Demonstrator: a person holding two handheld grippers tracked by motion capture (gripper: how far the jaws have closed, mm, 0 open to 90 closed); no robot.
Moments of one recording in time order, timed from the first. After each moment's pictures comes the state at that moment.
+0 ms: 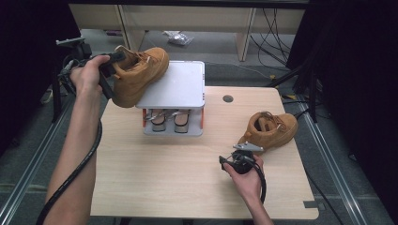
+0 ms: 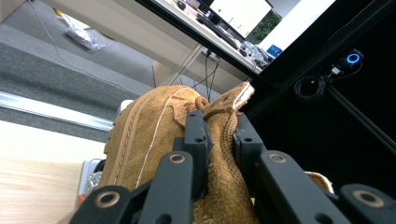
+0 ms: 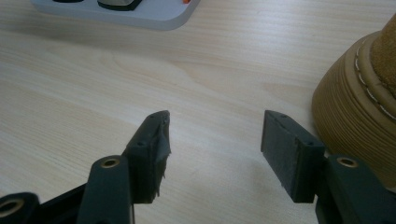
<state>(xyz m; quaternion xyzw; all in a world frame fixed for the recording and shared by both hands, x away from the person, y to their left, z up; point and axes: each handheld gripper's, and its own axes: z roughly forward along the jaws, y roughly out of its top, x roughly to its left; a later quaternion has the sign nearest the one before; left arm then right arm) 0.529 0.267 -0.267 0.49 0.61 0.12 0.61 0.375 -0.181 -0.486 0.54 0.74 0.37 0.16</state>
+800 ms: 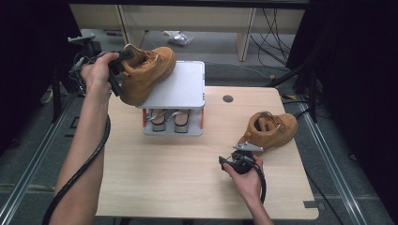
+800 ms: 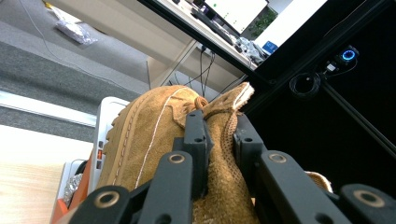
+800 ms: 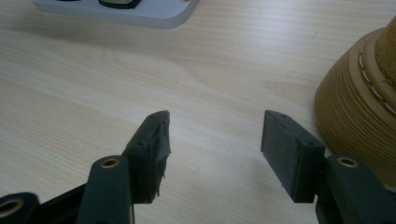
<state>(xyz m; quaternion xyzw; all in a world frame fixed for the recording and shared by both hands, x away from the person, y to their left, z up) 0.543 0.247 -0.269 0.50 0.61 0.10 0.61 0.375 -0.181 -0.487 0.55 0.74 0.37 0.16</state>
